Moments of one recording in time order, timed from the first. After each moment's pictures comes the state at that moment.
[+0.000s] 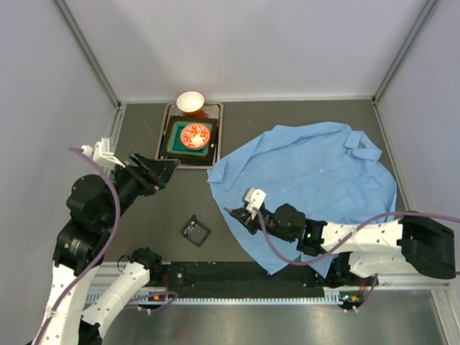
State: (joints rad) left arm -0.38 0.59 1.11 -0.64 0.09 -0.83; right arm 1.25 1.21 0.45 0.64 0.21 -0.09
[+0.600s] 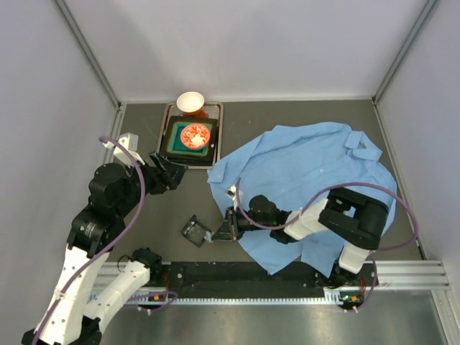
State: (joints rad) left arm -0.38 0.65 1.08 -0.68 0.07 -0.61; right arm 1.09 1.70 0.55 0.85 -0.41 0.85
